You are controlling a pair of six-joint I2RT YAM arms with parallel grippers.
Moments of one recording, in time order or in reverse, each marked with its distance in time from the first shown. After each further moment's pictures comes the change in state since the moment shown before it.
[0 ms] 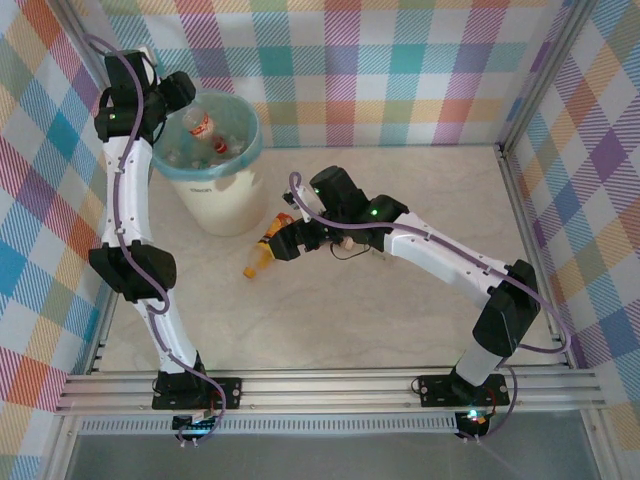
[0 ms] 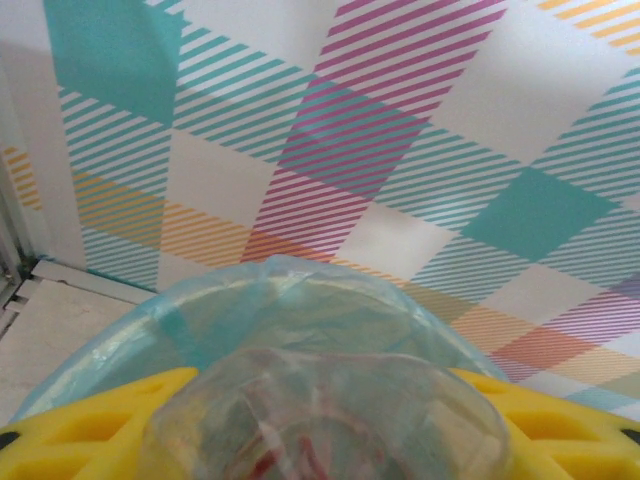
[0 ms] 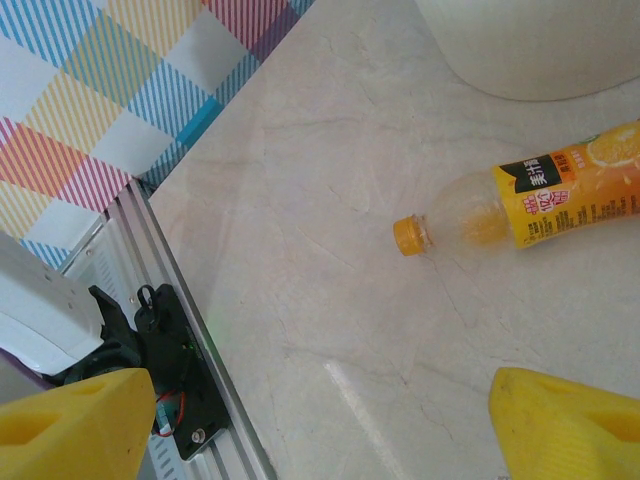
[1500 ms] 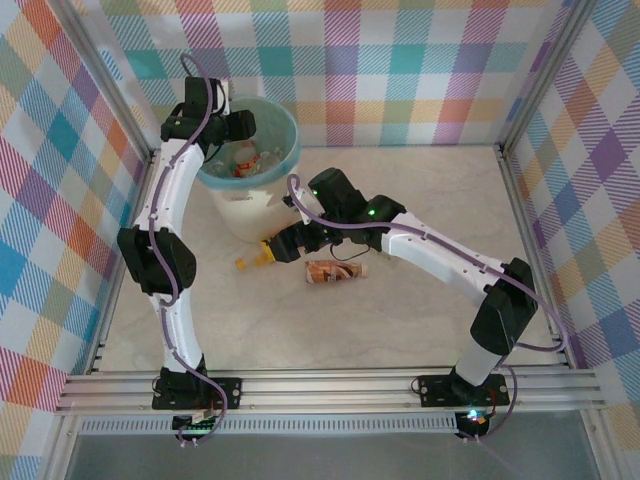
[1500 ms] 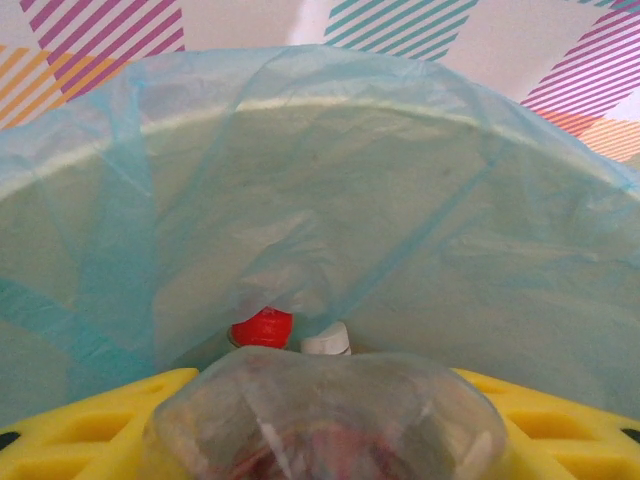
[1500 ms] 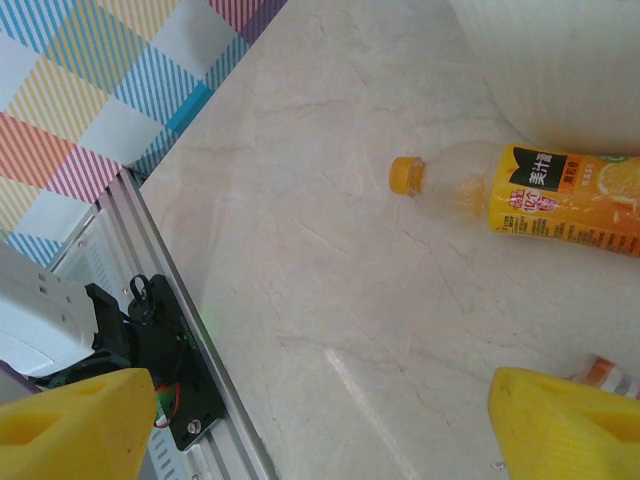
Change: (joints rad) left arm -0.200 0.068 -0.177 -0.006 -0.045 0.143; right arm 0.000 0.015 0.000 -0.022 0.000 0.000
